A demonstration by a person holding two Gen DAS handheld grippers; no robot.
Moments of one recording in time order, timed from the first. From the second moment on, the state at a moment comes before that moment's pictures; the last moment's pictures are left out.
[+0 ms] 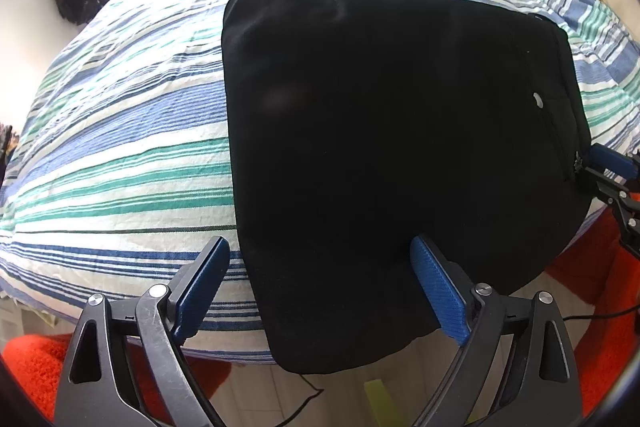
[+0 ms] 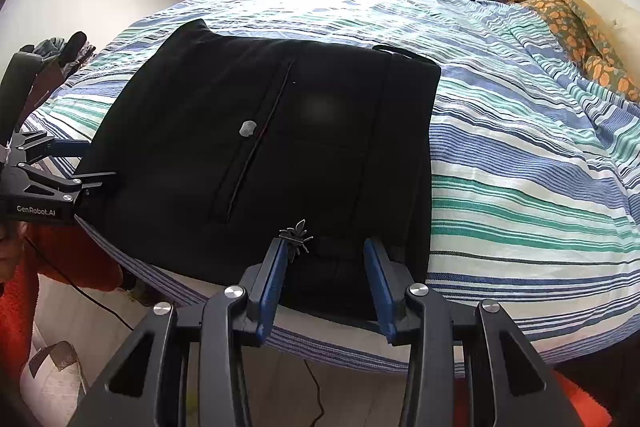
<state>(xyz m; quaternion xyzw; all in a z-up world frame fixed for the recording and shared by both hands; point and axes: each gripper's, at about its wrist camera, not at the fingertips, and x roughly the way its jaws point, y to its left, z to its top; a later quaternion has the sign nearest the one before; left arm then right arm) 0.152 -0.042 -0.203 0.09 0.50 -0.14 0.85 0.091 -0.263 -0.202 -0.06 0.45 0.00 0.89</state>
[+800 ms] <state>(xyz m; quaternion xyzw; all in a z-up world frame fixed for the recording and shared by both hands) 0.182 -0.006 -0.200 -0.02 0.55 -0.17 0.82 0.090 -0.264 -0.202 -0.06 0.45 0.00 0.89</state>
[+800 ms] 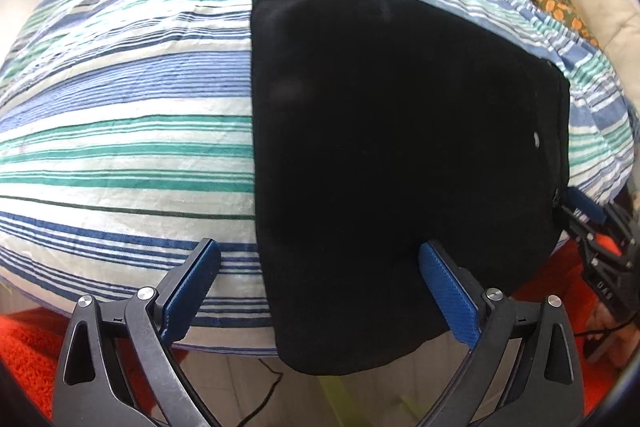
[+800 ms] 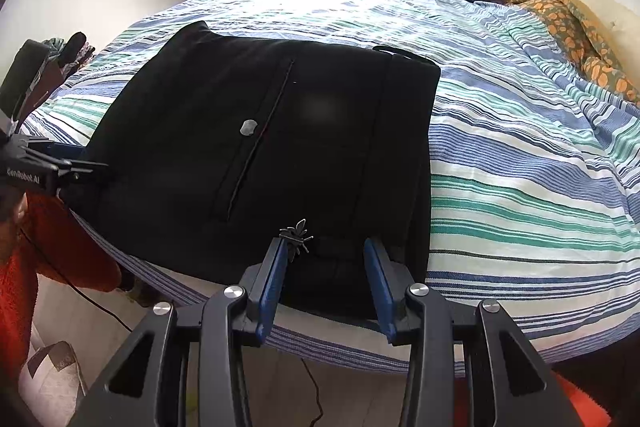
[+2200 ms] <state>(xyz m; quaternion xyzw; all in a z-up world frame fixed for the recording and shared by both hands) 0.345 0.014 -0.171 0.02 0.52 -0.02 0.85 0.090 -0.271 -0.203 -0.04 0.45 0.02 0.89</state>
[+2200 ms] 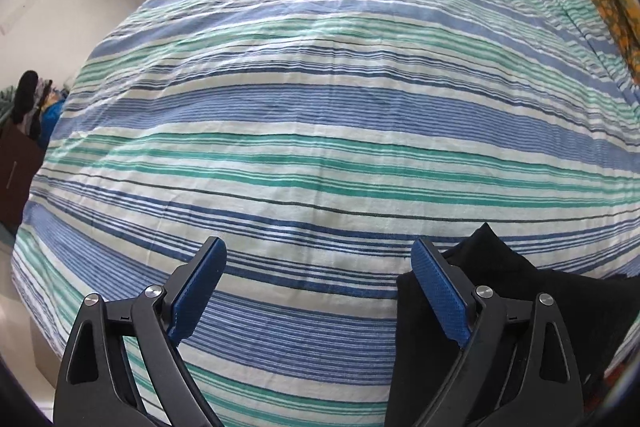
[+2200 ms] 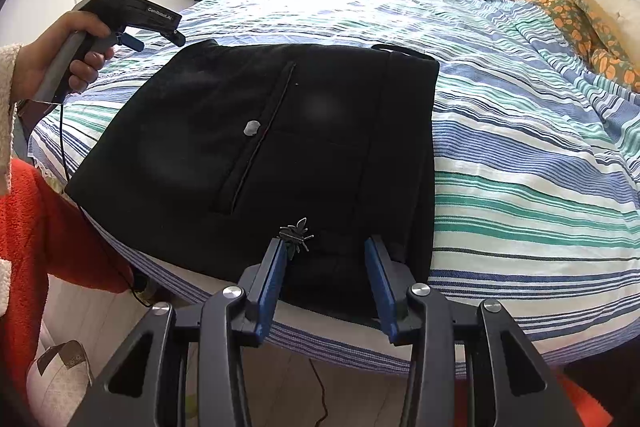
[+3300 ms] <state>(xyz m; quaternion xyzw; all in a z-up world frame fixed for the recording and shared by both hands) 0.194 -0.040 -0.224 0.03 0.56 -0.20 0.80 0.089 -0.267 -0.203 -0.05 0.45 0.02 0.89</state>
